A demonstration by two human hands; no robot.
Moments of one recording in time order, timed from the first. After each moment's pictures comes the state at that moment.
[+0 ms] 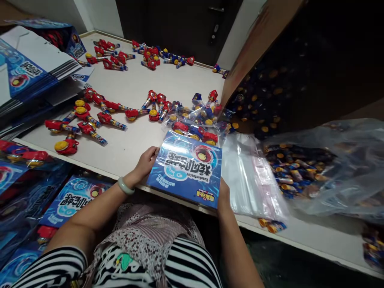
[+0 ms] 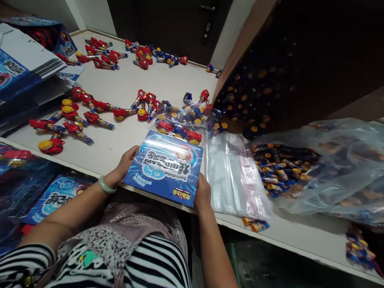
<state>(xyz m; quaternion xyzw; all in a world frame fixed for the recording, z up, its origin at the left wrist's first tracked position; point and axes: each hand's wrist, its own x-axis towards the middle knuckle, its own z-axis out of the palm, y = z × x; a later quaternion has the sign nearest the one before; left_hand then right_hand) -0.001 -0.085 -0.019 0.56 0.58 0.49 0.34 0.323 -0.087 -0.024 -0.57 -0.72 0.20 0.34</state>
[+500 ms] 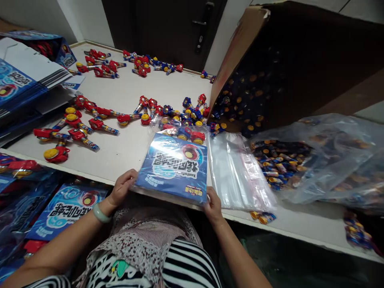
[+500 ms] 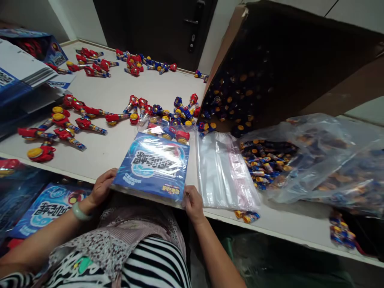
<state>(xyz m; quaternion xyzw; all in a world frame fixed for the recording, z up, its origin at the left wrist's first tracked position) -0.025 -0.169 -0.040 0.57 0.49 0.54 0.39 0.349 -0.145 -0.051 -0.41 -0.77 0.22 0.44</state>
